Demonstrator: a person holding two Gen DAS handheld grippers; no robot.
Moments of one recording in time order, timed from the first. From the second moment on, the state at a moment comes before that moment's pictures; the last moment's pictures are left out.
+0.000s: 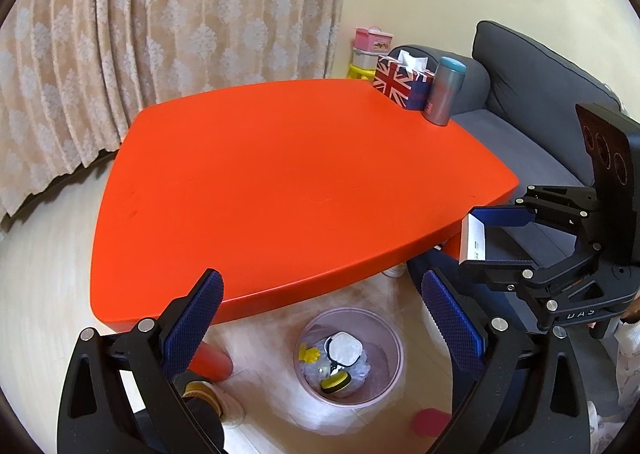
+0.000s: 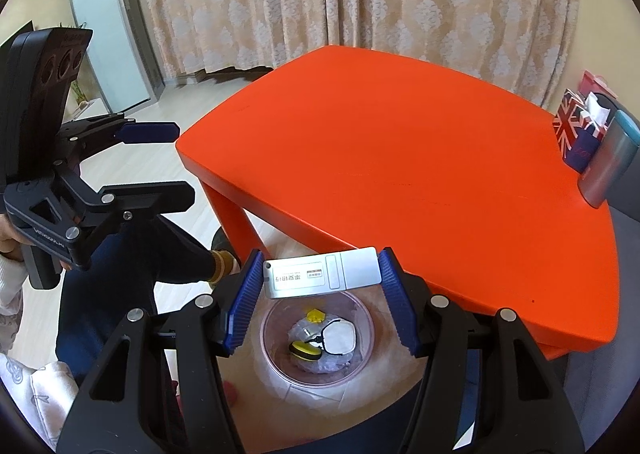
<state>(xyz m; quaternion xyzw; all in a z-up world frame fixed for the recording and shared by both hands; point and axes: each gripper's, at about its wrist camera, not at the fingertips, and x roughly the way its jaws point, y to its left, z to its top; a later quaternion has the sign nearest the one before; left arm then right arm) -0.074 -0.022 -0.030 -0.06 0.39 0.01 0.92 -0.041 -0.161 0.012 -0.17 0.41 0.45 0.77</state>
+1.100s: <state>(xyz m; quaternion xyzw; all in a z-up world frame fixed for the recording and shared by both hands) -0.060 -0.023 -0.016 -0.04 0.37 0.02 0.93 -0.008 -0.184 0.035 -0.15 0.40 0.37 0.83</state>
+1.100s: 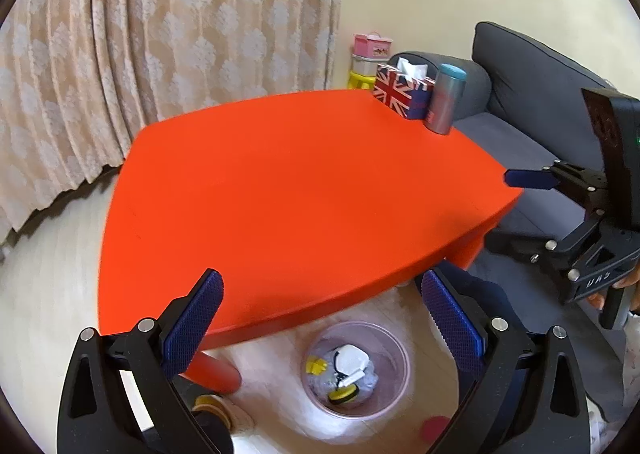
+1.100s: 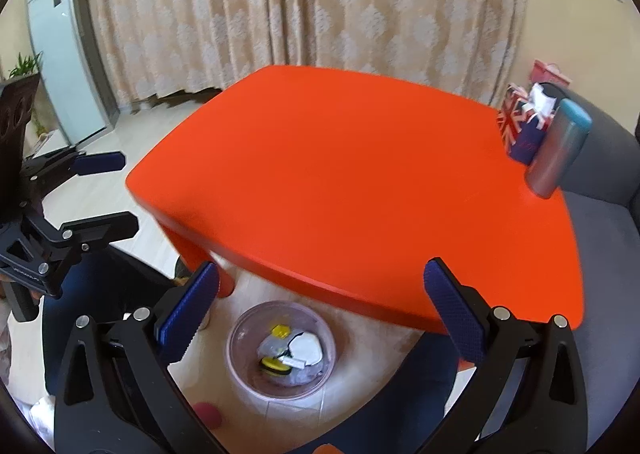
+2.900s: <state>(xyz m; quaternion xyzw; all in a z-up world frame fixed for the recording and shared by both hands) -0.004 0.001 0.039 -0.03 0.33 0.10 0.94 0.061 -0.185 0.086 -0.10 0.36 0.33 0.87</state>
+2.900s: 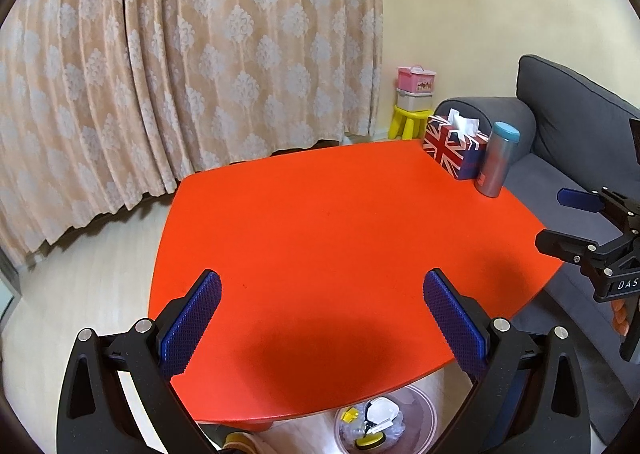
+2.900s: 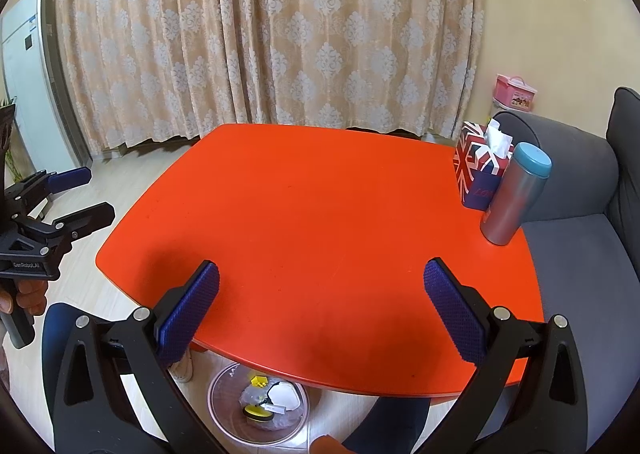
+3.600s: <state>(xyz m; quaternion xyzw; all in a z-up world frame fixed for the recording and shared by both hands) -0.006 0.000 0.037 -0.03 0.34 0.10 0.94 0.063 -0.187 0.083 -0.11 0.36 0.33 0.87</state>
